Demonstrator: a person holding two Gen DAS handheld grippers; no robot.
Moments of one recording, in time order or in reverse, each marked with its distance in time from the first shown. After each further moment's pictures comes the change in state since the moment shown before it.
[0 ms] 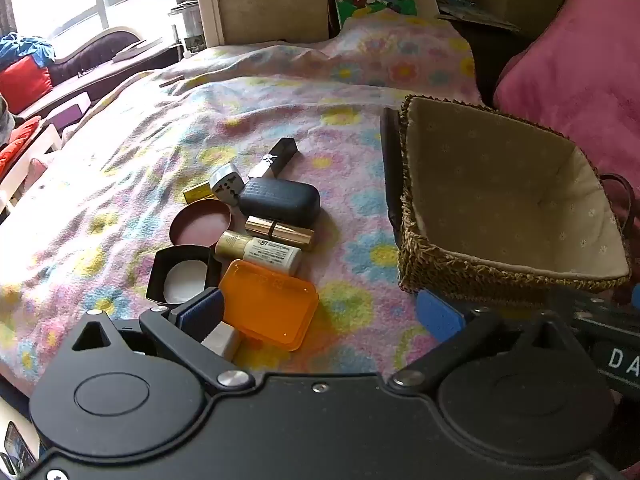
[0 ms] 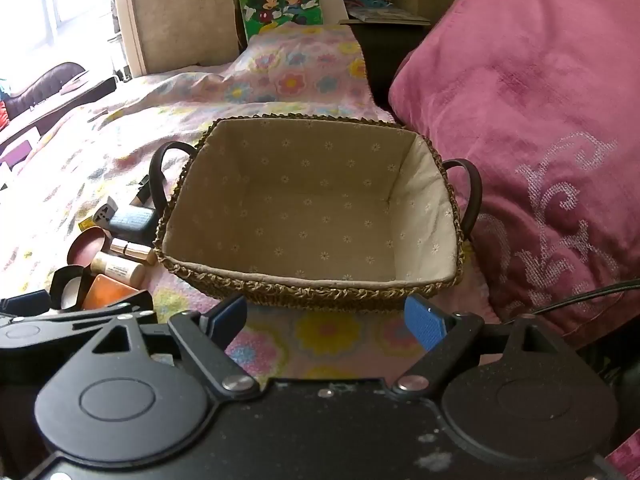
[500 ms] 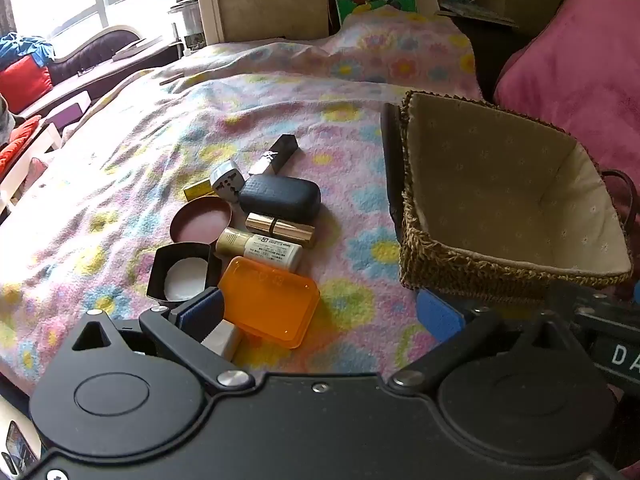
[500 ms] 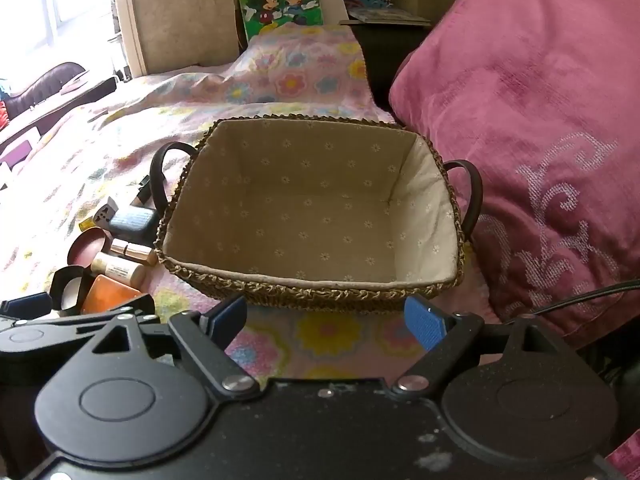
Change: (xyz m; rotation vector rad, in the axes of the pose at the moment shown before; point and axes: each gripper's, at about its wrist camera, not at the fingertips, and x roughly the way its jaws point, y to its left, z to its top) left arm 0.002 -0.001 -0.004 0.004 0.006 0.005; right arm -0.001 0.001 0.000 -0.003 0.000 -0.004
